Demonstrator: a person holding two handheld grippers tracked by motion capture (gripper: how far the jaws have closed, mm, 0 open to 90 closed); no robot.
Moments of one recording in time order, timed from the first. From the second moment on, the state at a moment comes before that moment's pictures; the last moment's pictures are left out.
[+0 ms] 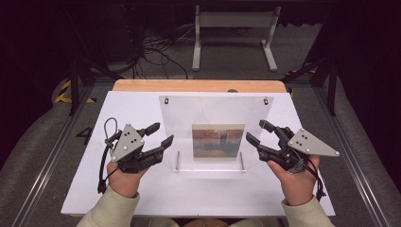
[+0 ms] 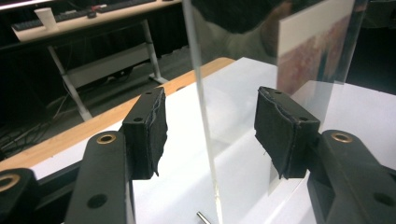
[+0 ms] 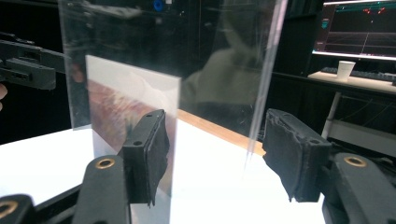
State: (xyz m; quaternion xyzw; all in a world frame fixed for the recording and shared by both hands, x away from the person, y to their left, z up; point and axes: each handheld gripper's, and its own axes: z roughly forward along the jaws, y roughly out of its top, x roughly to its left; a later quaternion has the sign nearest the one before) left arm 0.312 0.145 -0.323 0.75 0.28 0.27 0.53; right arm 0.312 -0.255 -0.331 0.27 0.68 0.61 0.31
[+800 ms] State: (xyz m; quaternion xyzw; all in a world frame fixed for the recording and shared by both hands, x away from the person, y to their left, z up) left arm 0.321 0.153 -0.333 0.76 0.28 0.25 0.54; right arm 0.316 -0.266 -0.336 0.29 0.69 0.60 0.29
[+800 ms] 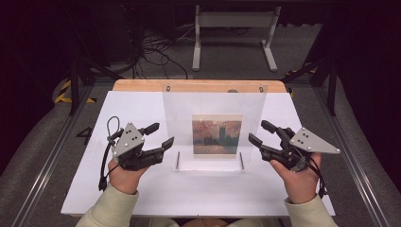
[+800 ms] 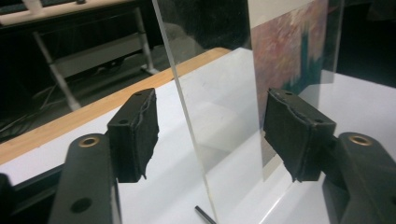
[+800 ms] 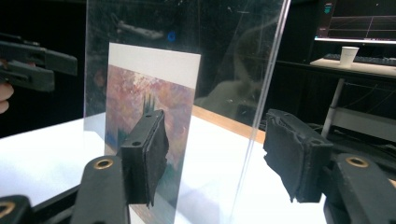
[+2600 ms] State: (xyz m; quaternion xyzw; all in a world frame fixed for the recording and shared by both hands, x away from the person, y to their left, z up) left arm 0.334 0.238 -0.456 0.79 0.38 0.21 0.44; right arm 0.316 -0.366 -0.450 0.41 0.74 0.48 0.24
